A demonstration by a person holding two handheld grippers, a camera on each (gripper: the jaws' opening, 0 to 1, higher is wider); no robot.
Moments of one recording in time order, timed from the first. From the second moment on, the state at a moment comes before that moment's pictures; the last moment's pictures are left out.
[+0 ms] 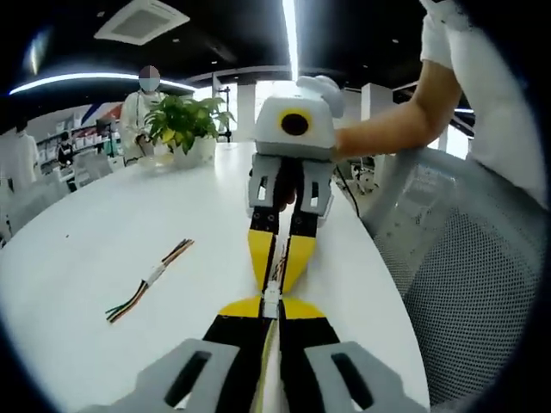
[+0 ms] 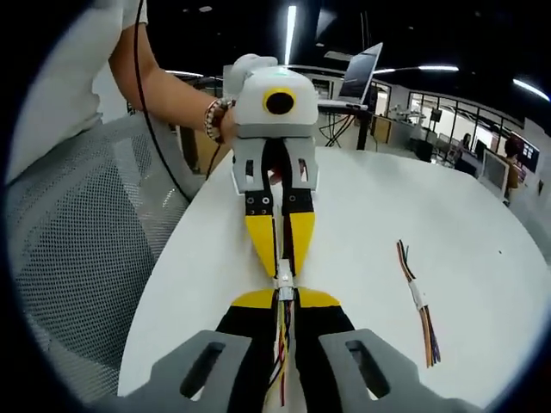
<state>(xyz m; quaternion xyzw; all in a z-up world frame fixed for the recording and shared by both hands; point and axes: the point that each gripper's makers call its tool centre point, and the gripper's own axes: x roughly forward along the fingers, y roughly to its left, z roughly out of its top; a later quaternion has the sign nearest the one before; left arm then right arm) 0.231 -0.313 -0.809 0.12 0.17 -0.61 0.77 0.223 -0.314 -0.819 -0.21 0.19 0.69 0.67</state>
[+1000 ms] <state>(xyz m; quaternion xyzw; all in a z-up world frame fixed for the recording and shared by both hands) 0.237 -0.316 -0.789 0.11 0.15 -0.58 0.79 0.230 -0.309 -0.801 -0.21 0.16 0.67 0.69</state>
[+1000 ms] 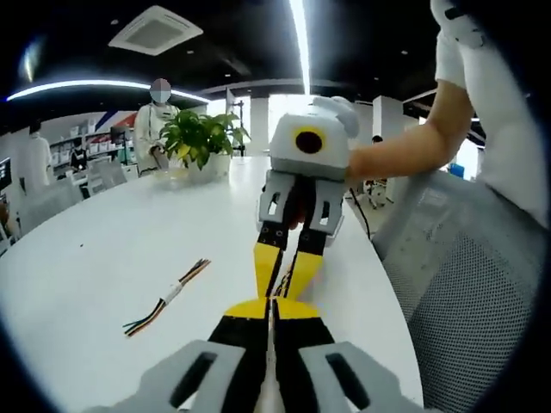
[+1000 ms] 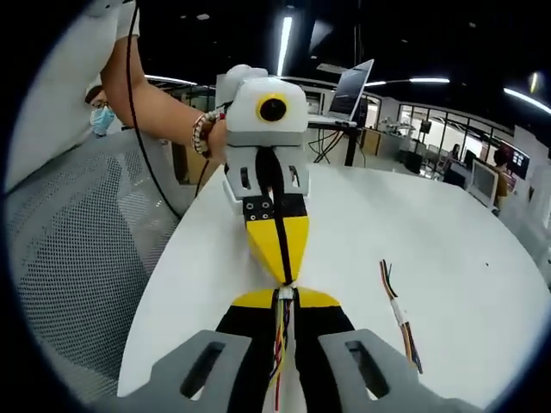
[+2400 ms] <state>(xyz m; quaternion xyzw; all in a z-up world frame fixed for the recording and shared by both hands) 0.234 -0.306 -0.795 0.13 0.17 -0.58 0.78 0.227 -0.314 -0.800 -0.22 0.15 0.68 0.68</state>
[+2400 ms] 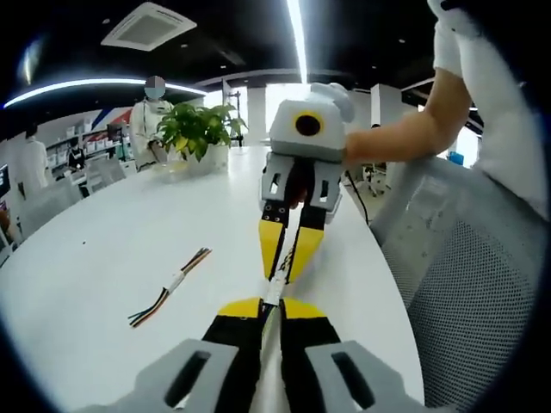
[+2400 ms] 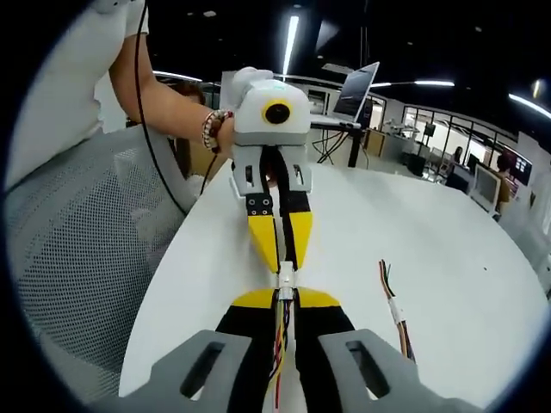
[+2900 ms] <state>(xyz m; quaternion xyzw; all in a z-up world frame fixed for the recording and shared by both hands) 0.234 -0.310 -0.795 0.14 0.16 -0.59 0.78 0.225 -0.313 -0.801 -0.22 0.15 0.68 0.68</state>
